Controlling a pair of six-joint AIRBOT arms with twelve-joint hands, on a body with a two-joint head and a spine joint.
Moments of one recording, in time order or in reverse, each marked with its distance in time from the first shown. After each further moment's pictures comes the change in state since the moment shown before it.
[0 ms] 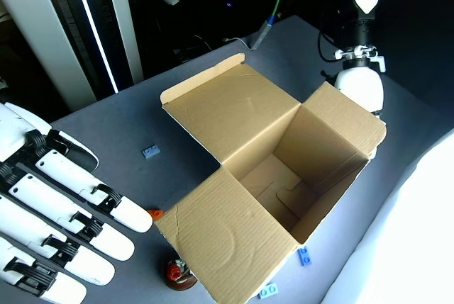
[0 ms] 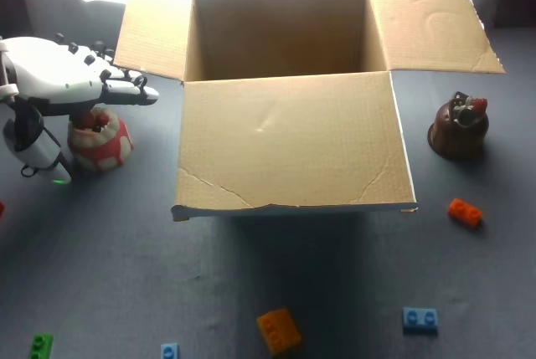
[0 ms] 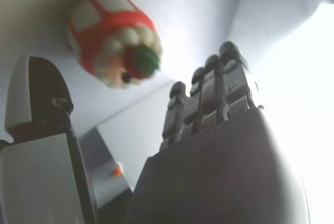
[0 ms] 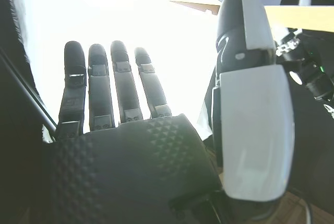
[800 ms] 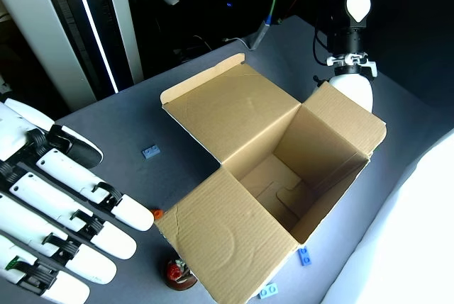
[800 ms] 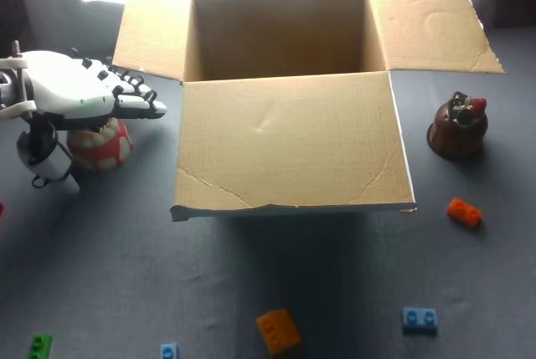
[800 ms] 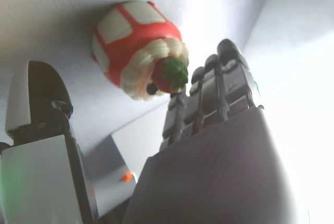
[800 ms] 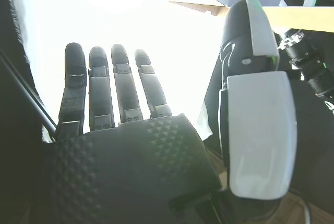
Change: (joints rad) left arm 0.031 -0.034 0.000 -0.003 0.035 0.034; right arm 0.000 0.000 0.000 0.001 -0.002 0.000
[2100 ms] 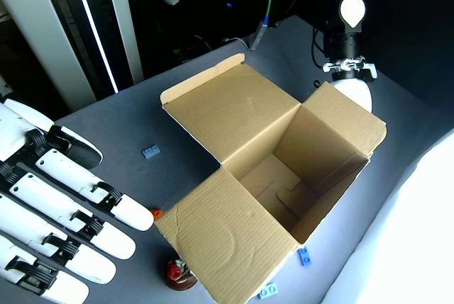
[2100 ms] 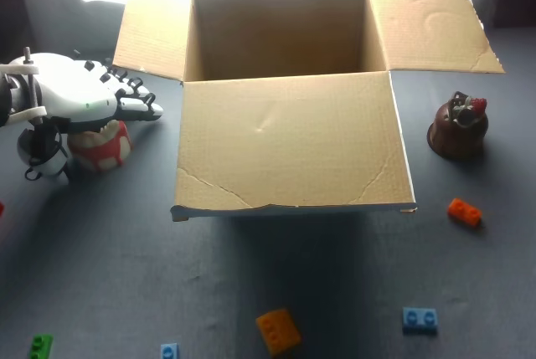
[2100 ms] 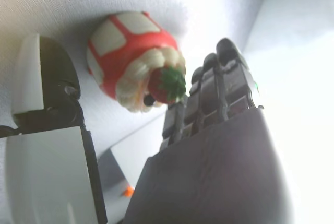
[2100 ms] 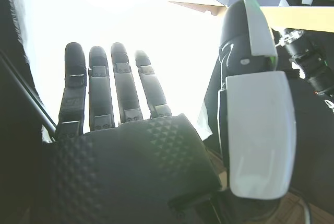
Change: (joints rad) left arm 0.006 -0.016 -0.010 0.027 0.076 0.002; right arm 0.000 0.000 0.000 -0.001 0.000 0.000
